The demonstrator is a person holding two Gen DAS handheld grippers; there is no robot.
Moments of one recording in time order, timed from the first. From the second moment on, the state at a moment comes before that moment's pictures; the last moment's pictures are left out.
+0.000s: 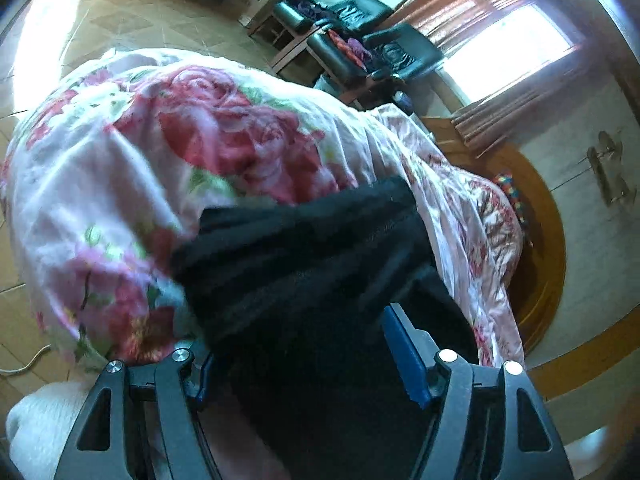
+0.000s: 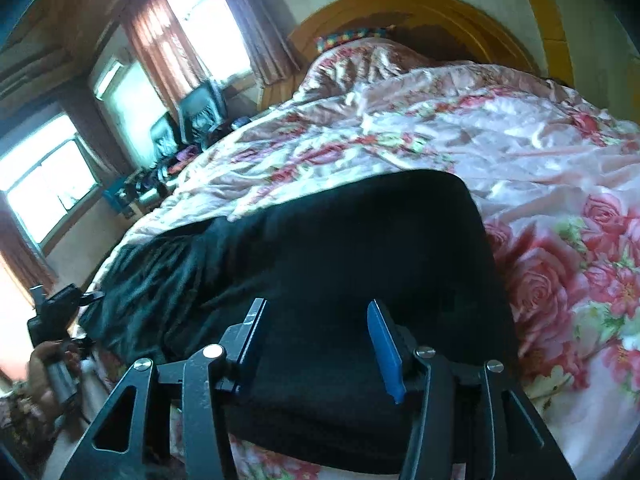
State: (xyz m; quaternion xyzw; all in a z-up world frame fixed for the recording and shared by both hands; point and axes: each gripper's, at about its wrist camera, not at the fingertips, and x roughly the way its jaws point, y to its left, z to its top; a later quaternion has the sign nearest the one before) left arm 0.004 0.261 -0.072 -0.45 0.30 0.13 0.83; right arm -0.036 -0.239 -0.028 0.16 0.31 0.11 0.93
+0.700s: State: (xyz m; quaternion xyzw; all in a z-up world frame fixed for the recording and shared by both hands) left arm -0.037 0.242 -0.028 -0.39 0.23 0.13 0.88; right arm -0.028 -0.186 -0.045 0.11 0.35 0.21 0.91
